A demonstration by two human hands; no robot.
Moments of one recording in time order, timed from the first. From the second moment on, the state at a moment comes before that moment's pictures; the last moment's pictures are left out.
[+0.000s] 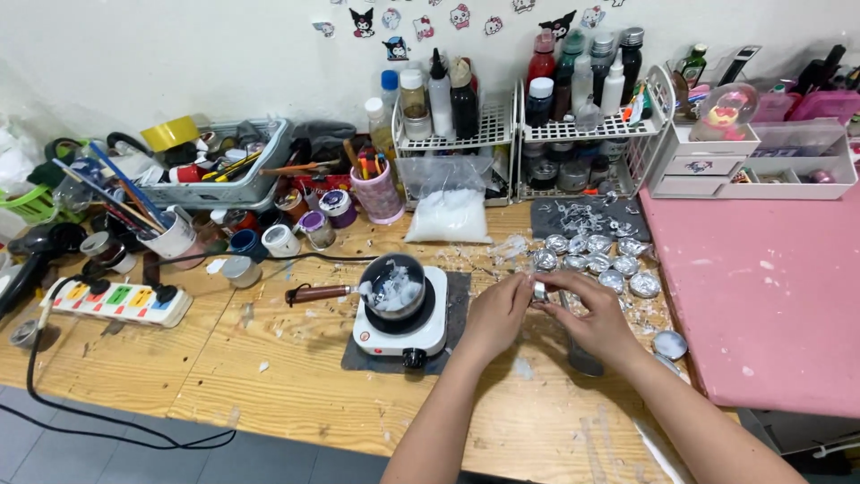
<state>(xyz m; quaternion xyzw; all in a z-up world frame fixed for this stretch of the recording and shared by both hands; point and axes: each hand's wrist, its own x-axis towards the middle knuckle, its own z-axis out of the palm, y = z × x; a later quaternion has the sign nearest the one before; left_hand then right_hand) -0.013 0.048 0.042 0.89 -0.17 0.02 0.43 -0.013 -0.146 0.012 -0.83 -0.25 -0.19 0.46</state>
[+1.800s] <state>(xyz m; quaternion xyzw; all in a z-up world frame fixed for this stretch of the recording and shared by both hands) -0.015 0.027 0.000 0.87 -0.20 0.07 0.45 -0.014 -0.134 -0.006 -0.77 -0.07 0.03 0.63</state>
